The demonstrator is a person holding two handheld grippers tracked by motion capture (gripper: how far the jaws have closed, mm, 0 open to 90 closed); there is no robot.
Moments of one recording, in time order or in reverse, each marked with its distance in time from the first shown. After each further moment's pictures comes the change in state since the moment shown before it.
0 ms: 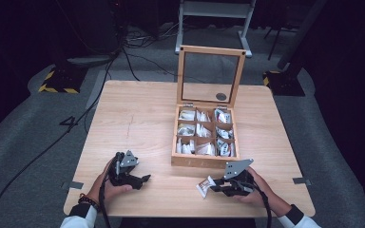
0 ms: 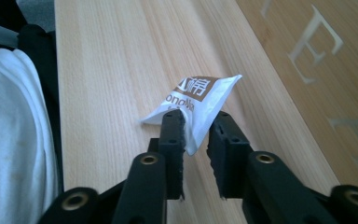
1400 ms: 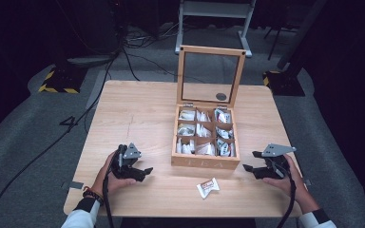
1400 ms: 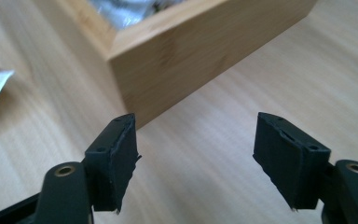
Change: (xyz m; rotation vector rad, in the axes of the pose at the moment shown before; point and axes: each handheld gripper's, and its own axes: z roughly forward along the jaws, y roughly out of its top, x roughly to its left) left arm 0.009 0.028 -0.002 -0.011 -0.010 -0.003; right arm -0.067 -0.062 -0.073 -0.079 -0.396 0.237
